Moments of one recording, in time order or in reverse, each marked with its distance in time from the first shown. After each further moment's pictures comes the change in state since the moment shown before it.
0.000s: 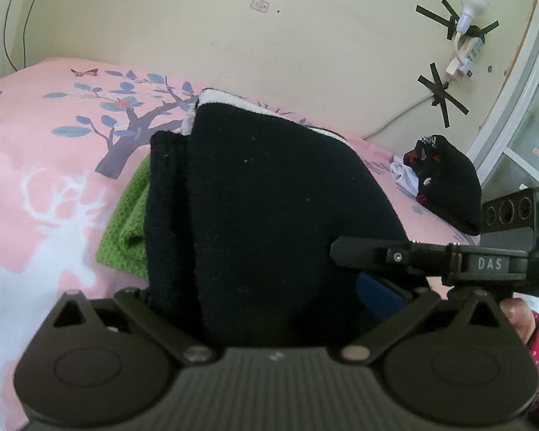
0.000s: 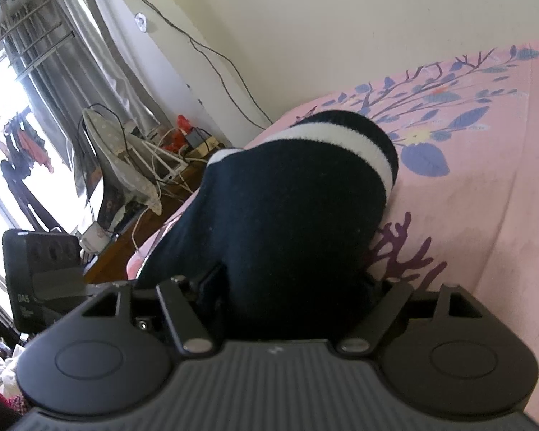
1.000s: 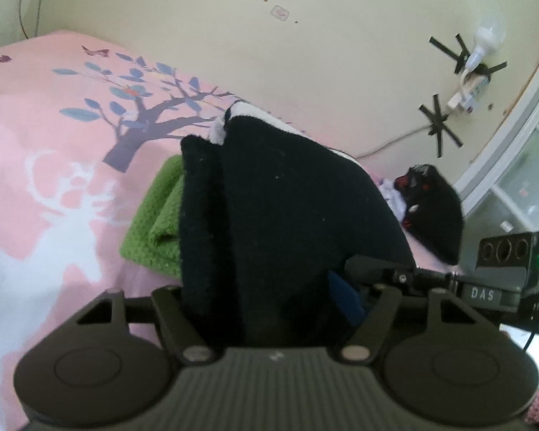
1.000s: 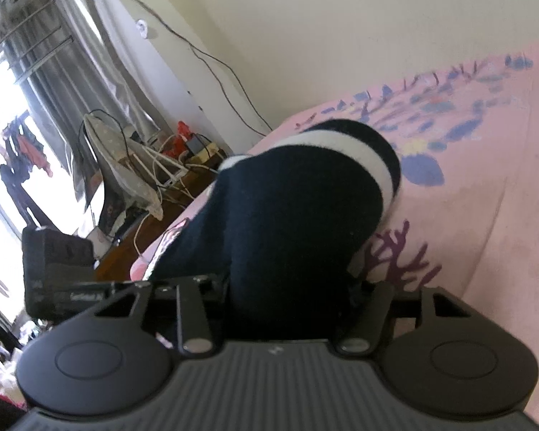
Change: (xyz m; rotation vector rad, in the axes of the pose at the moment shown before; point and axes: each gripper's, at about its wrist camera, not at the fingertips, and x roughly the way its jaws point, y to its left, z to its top) left arm -0.009 0.020 0.011 -0.134 -0.009 -0.097; right arm -0.021 0.013 0.007 -0.017 -0.020 -0.021
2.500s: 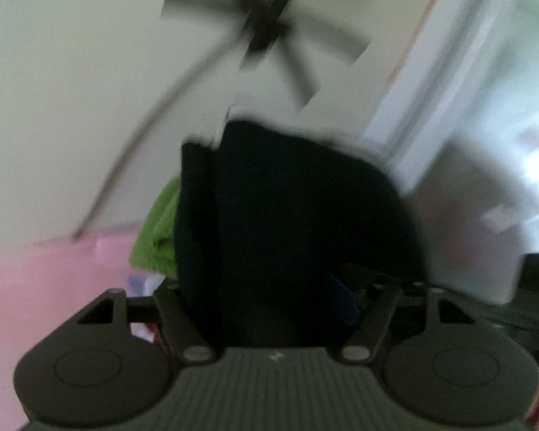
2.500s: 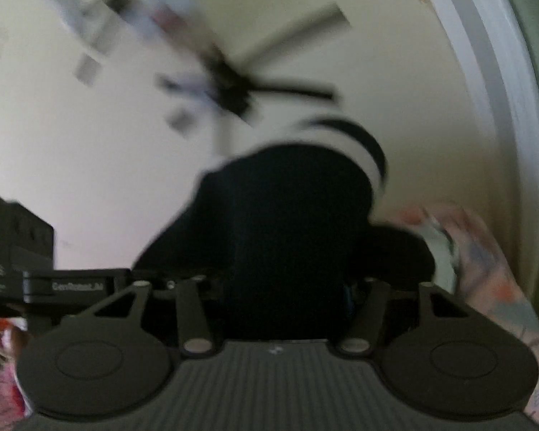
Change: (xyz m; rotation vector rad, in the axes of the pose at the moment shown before) left arm 0.440 -0.349 0.154 0.409 0.304 -0.202; right arm -0.256 -0.302 0.148 0.224 -0.434 -0.618
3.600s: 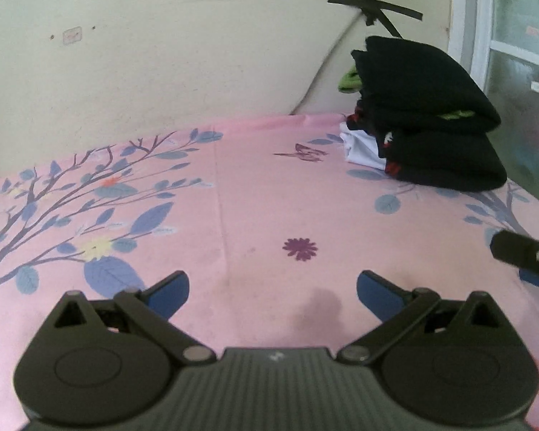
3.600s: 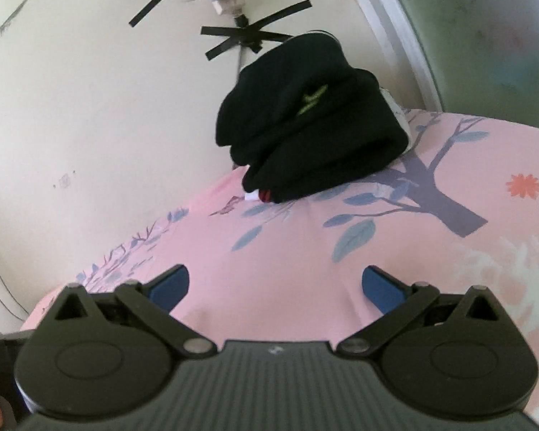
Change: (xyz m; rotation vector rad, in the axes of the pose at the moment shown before) left arm -0.201 0.022 -0.237 0.063 -0.140 0.463; right arm -0.136 0.157 -0.233 0.090 -0.136 -0.250
